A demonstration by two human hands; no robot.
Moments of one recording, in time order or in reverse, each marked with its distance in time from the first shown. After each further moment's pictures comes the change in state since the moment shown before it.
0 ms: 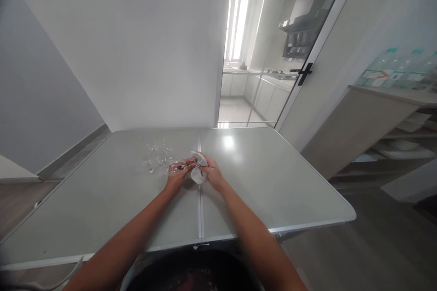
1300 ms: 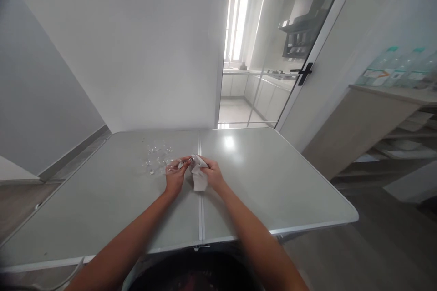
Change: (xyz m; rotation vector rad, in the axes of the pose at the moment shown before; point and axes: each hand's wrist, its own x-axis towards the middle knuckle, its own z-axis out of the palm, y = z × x) left_hand 0.002 -0.001 -0.001 0.098 0.161 0.068; right_hand -0.001 0.001 0.001 -0.085 0.112 -0.036
